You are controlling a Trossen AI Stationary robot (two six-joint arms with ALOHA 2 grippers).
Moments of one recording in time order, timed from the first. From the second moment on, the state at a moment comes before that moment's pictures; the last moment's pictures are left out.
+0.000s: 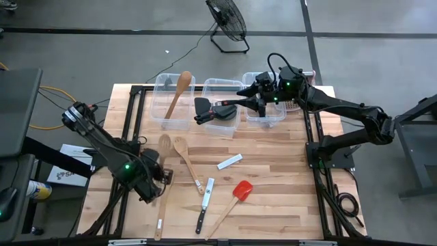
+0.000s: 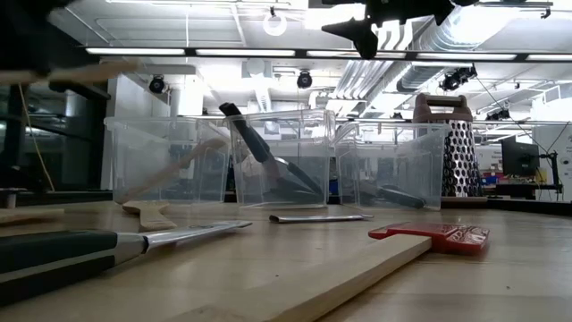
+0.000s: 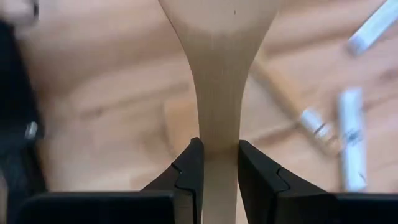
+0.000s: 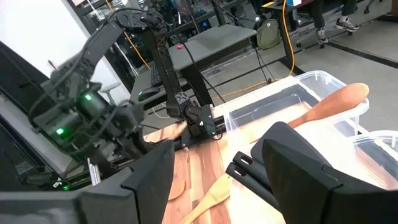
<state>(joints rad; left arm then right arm) -0.75 1.34 1.10 -1.28 -0.41 -2.07 -0.47 1.25 1.05 0.06 -0.48 0.34</state>
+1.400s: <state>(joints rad) 0.32 1.37 1.58 -1.14 -0.76 -0.45 -0.47 1.25 1.05 0.06 -0.31 0.38</state>
